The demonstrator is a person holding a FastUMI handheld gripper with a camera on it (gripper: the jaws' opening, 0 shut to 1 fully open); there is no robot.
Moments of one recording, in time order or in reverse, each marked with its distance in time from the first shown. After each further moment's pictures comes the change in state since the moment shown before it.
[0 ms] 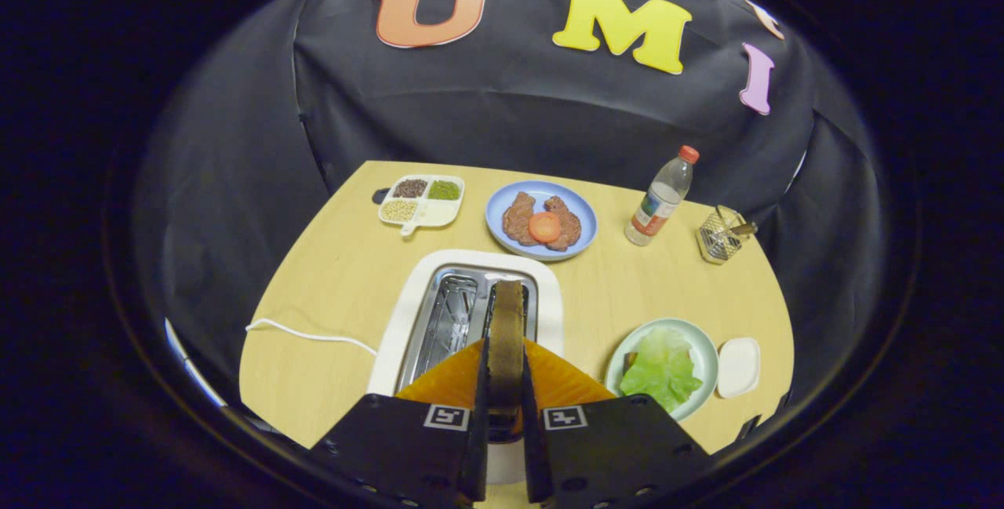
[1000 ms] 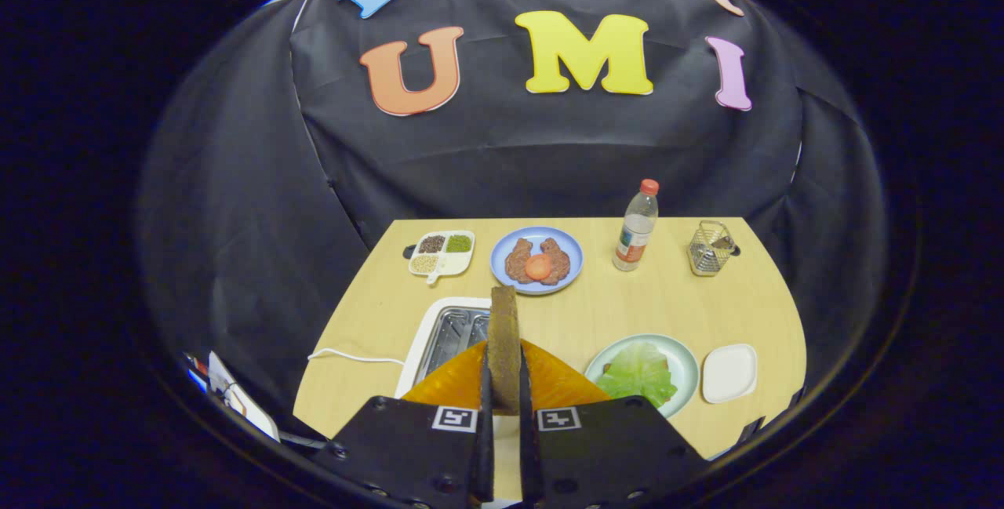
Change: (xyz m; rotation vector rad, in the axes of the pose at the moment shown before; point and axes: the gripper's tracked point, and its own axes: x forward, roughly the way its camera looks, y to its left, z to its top) arm -0.091 -0.075 0.032 0.114 -0.098 0.129
